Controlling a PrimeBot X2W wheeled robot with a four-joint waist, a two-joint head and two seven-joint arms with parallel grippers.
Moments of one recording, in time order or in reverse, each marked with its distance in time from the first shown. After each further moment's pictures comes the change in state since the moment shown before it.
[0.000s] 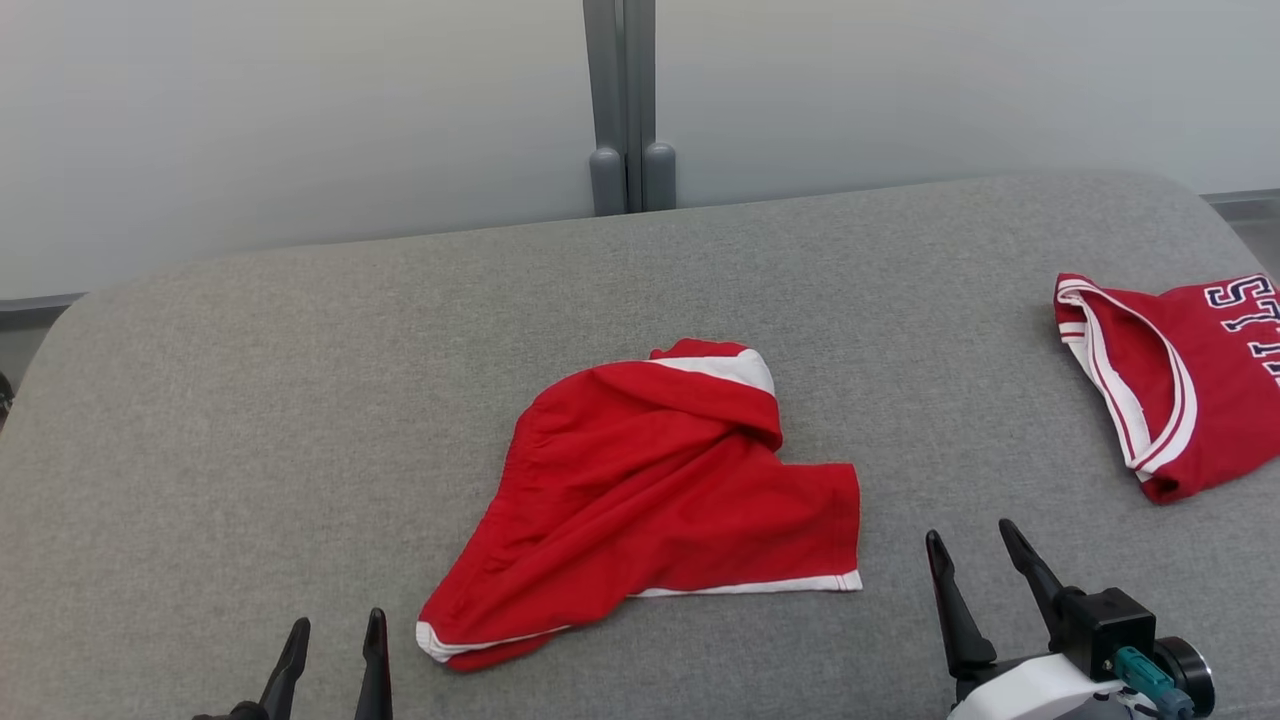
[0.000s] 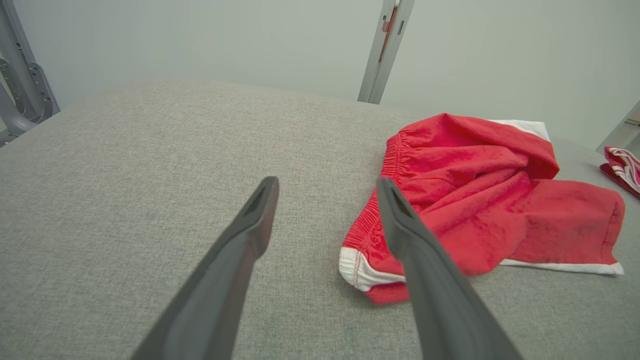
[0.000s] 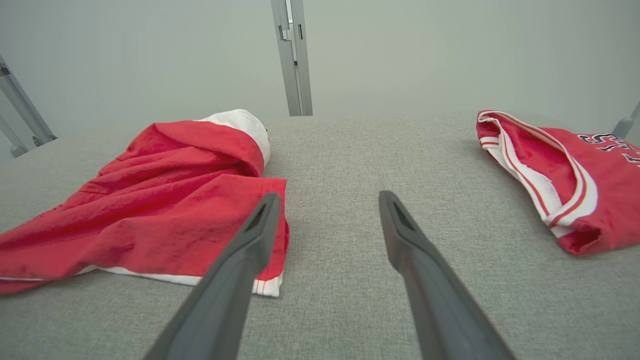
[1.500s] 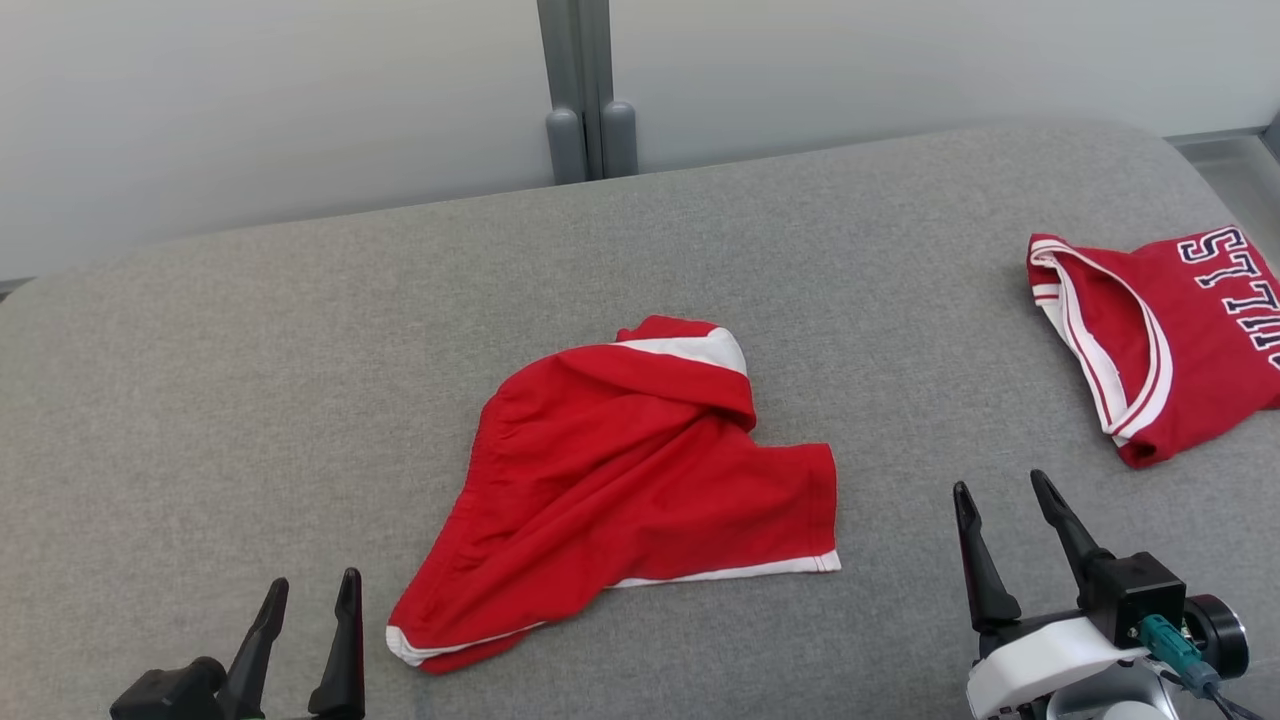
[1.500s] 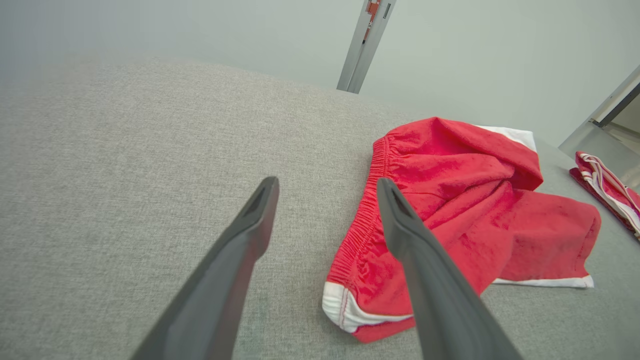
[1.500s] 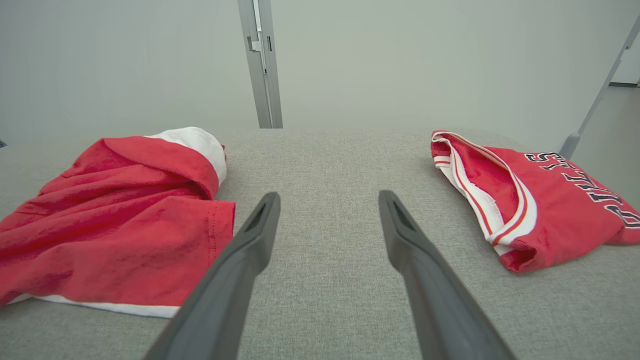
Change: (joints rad) left arm -0.086 0.237 -0.222 -0.021 -0.353 0.113 0.000; right arm -0.043 0.000 -0.052 -0.046 -0.053 0.000 0.000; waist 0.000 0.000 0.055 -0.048
